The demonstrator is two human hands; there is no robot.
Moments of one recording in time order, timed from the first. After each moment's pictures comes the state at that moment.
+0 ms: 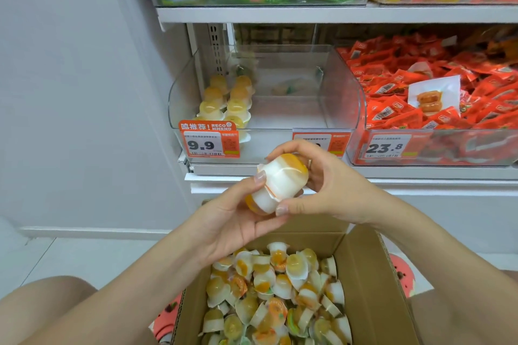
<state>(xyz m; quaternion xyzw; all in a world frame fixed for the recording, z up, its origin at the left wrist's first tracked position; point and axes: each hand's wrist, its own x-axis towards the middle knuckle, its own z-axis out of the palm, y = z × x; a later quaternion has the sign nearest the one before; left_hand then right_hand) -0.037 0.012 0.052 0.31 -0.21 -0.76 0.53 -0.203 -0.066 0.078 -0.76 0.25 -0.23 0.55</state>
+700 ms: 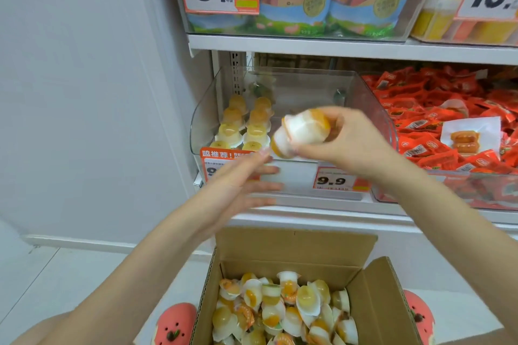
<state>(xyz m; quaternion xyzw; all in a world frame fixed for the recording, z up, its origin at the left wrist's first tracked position) 0.010 -0.035 0.090 0.53 -0.33 -0.57 0.53 -0.152 -0.140 0.128 -0.78 0.36 -0.32 0.40</state>
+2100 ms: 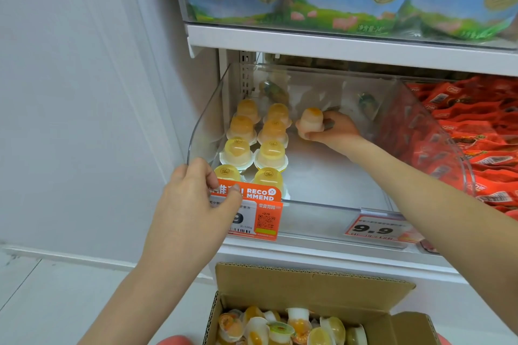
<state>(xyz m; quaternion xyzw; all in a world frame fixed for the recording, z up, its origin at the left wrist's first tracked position) 0.067 -0.069 0.073 0.81 -0.44 -0.08 0.38 -0.068 -0.366 0.015 -0.75 0.50 -0.25 0.34</state>
